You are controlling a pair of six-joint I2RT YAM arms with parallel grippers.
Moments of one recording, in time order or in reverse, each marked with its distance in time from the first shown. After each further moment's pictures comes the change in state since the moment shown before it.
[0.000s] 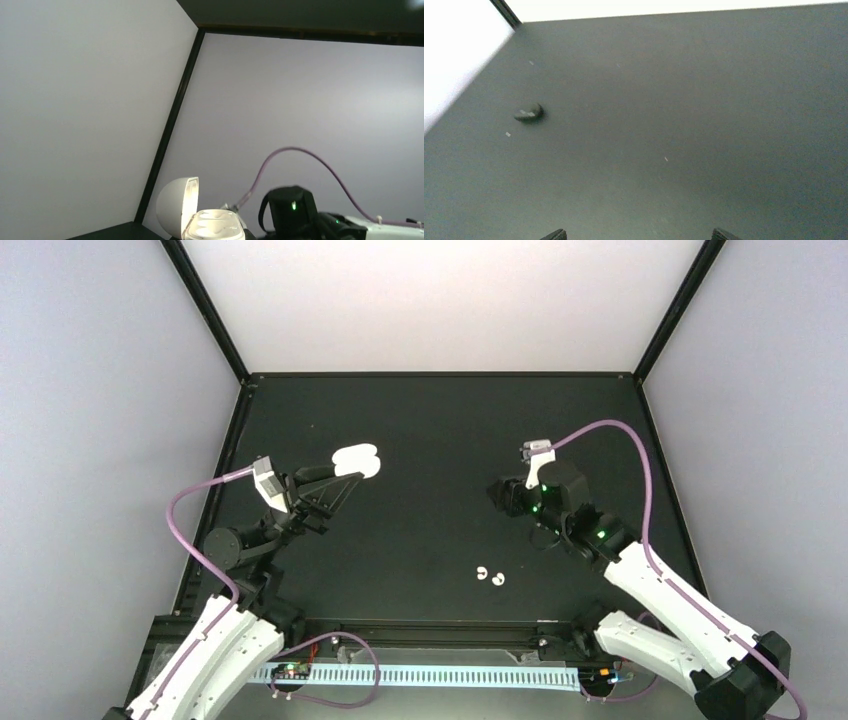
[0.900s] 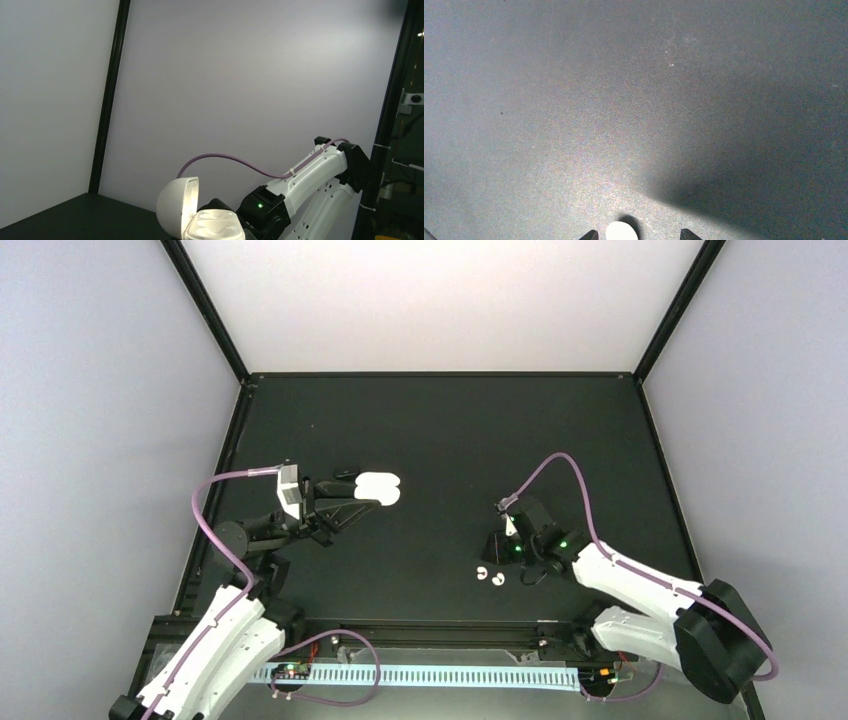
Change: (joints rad) left arm 0.093 0.098 -0.042 0.177 0.382 -0.051; right arm 0.054 0.174 -0.341 0.063 -0.241 0.151
